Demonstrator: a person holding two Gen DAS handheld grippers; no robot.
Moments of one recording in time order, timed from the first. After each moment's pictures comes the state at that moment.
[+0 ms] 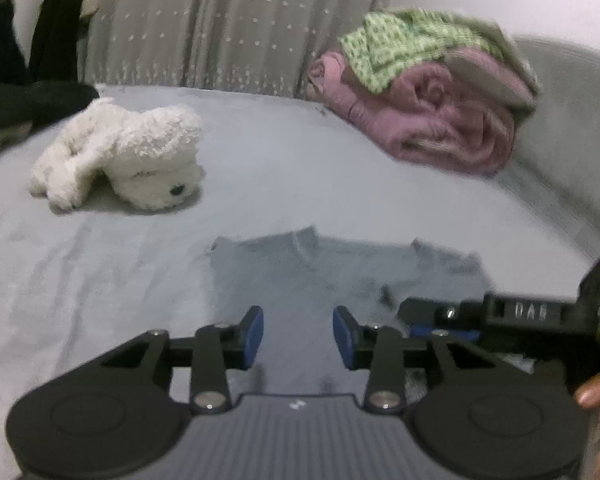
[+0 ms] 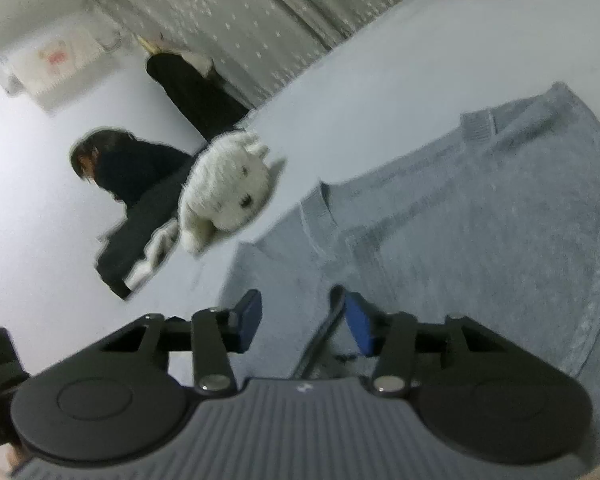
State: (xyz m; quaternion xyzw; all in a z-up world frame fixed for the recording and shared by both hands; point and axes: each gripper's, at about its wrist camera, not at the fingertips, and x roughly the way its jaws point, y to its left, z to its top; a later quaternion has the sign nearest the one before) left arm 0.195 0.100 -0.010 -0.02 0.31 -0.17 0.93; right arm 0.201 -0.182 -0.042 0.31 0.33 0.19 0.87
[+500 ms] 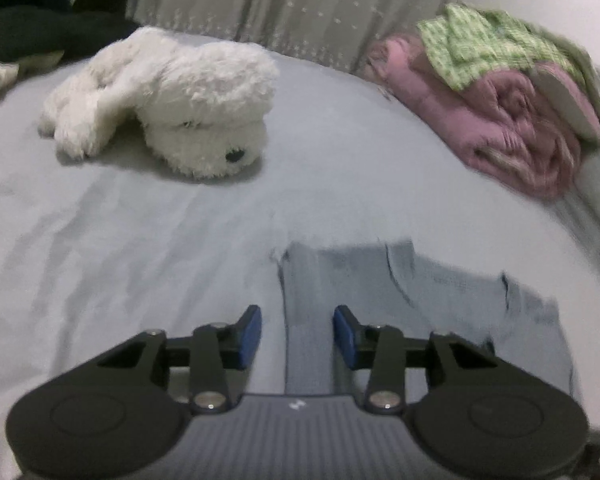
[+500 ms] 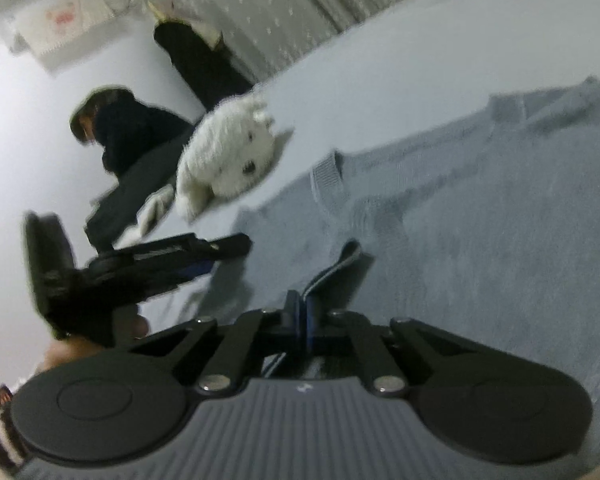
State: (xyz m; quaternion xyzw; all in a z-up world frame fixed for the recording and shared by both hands) left arm 0.293 0.130 -0.053 -0.14 0.36 -0.12 0.91; right arm 0.201 -0.166 -0.051 0.28 0.32 0.20 0.88
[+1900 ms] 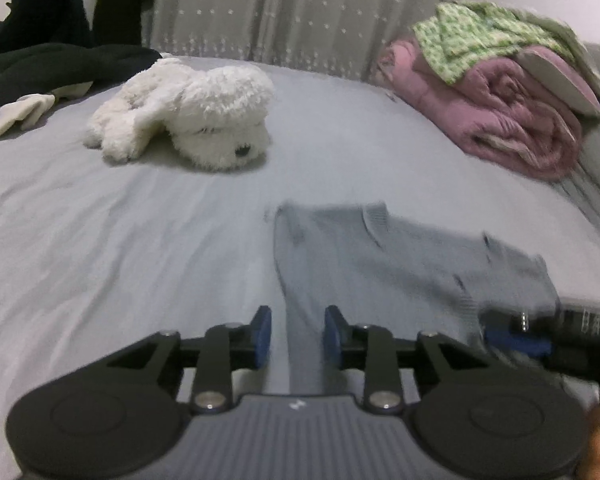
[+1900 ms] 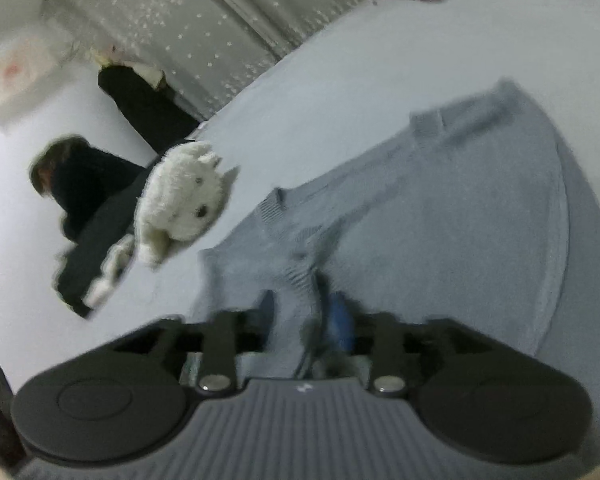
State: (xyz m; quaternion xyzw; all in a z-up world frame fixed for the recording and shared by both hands) left arm 0.183 0.101 -0.028 -0.06 0.35 -0.08 0.93; right arm 0.190 -0.183 -0.042 0.34 0.34 0.12 0.87
